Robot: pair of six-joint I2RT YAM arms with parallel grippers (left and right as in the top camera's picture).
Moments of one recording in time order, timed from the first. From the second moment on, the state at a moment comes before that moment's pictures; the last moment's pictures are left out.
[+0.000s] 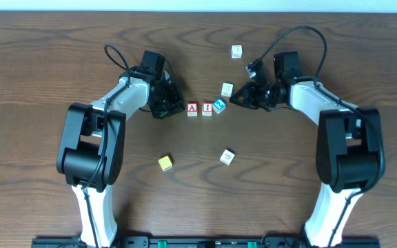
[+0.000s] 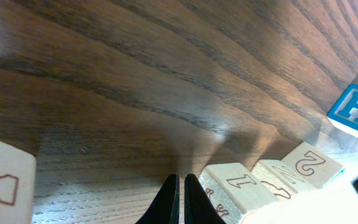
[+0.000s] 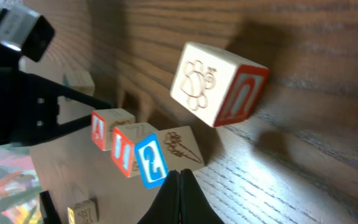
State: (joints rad) left arm -0.25 2.11 1.37 -0.56 0.50 -0.70; right arm 0.12 2.09 1.28 -0.38 -0.81 0.22
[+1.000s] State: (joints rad) left arm -0.25 2.11 1.37 -0.55 0.51 -0.73; right arm 0.17 2.13 1.28 -0.35 -0.80 0.25
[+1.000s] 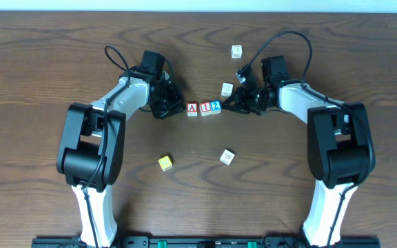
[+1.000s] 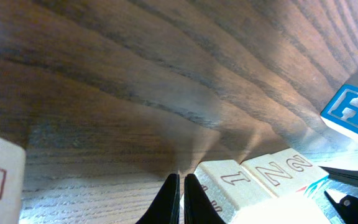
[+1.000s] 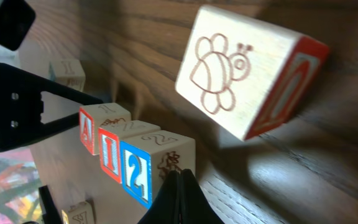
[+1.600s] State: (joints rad) left arm -0.26 2.11 1.37 -0.52 0.53 -0.74; right arm 0.17 2.13 1.28 -0.35 -0.79 0.25
